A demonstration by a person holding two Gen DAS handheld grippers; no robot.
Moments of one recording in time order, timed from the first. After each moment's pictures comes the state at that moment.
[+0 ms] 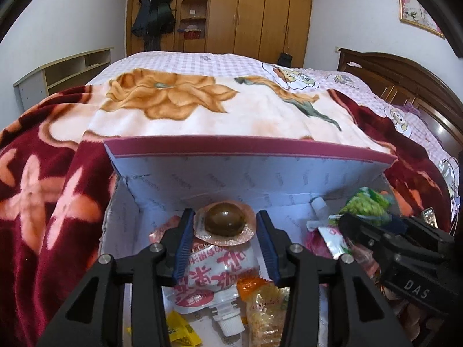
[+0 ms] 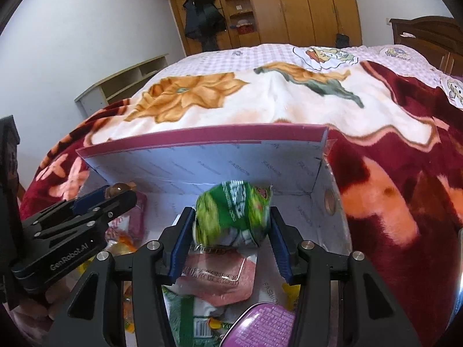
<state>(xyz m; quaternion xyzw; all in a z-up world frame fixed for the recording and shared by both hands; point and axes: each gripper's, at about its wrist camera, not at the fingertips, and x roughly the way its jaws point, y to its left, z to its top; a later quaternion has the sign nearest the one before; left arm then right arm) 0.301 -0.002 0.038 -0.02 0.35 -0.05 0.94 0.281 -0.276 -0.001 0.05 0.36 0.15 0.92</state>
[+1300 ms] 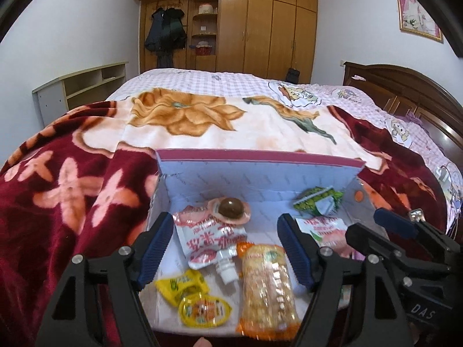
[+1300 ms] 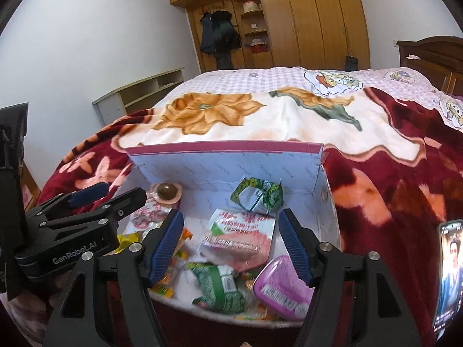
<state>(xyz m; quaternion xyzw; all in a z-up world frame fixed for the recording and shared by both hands) 0.228 0.001 0.078 -0.02 0.31 -0.02 0.95 0.206 -0.274 0.037 0.05 0.30 0.17 0.94</state>
